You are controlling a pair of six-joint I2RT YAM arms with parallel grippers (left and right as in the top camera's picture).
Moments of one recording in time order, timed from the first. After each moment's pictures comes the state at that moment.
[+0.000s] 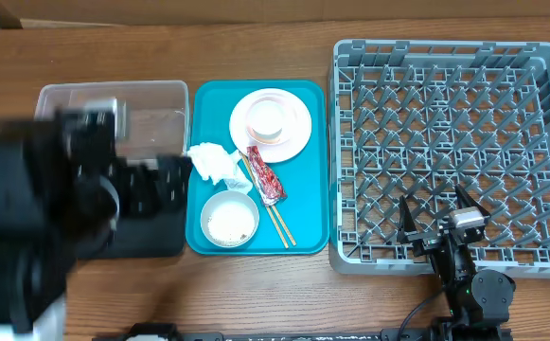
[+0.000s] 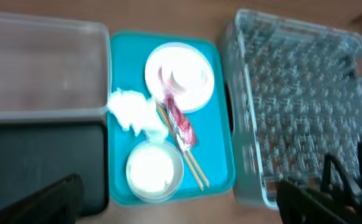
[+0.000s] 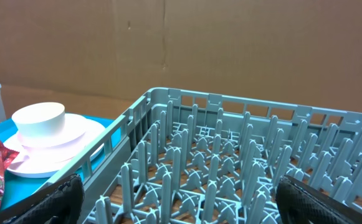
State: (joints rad) left arm -0.03 1.20 1.85 -1.49 0.29 -0.18; right arm 0.00 0.01 0.02 -0.02 -0.18 -0.06
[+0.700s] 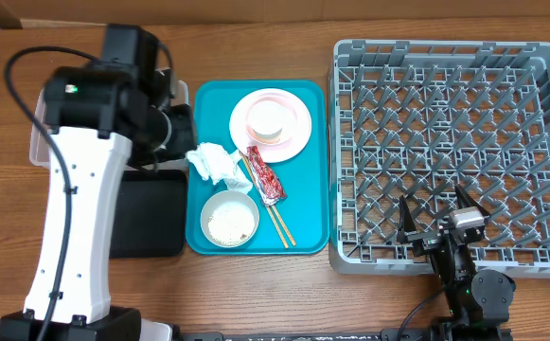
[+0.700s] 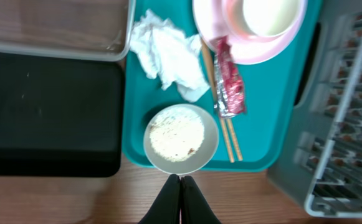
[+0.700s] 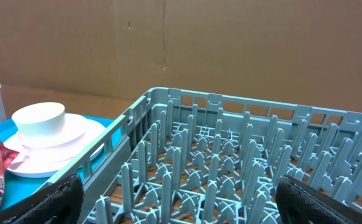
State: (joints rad) left arm -0.15 1.61 1.86 -1.57 0.11 -0.33; right arm 0.00 0.01 0.02 -0.02 -0.18 -0.06
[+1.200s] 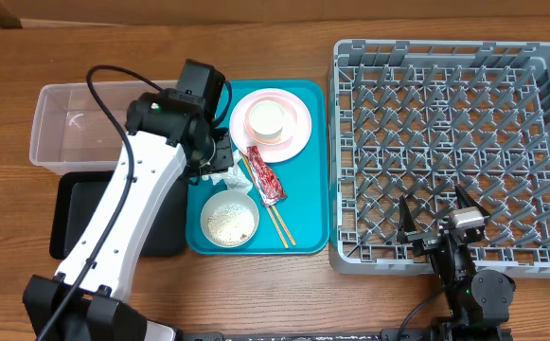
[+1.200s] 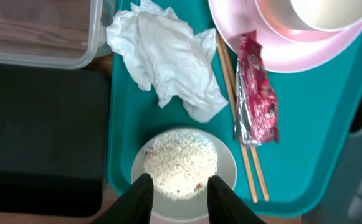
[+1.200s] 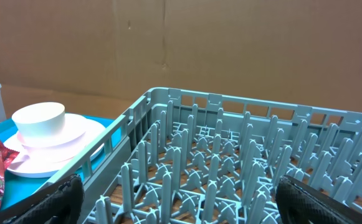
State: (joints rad) left arm -0.29 1.62 1.50 -1.24 -0.03 -0.46; right arm 0.00 0.01 0.02 -0.02 -0.18 -0.06
